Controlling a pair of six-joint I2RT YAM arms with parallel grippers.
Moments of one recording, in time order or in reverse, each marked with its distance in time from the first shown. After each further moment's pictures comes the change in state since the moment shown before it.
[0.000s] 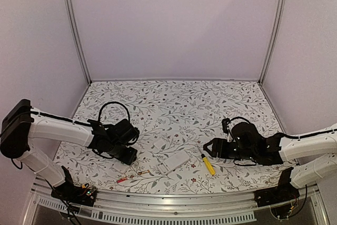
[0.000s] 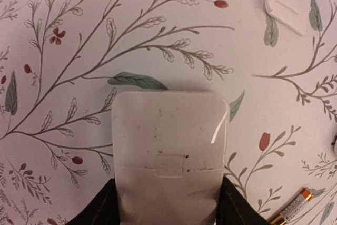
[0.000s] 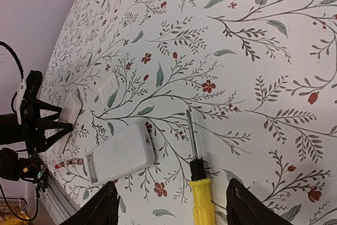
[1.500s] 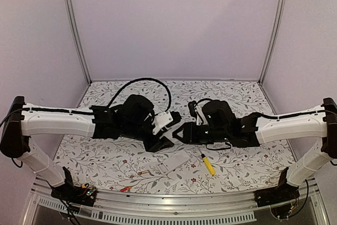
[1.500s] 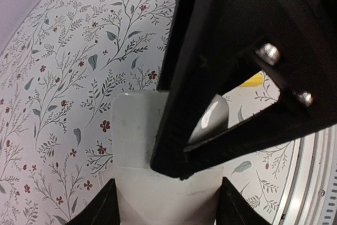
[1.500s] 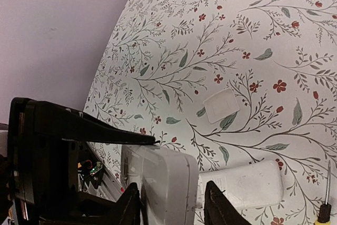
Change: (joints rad) left arm -0.128 0.012 0.311 0.211 0.272 0.616; right arm 0.077 0.290 0.454 -0.047 -0.164 -0.033
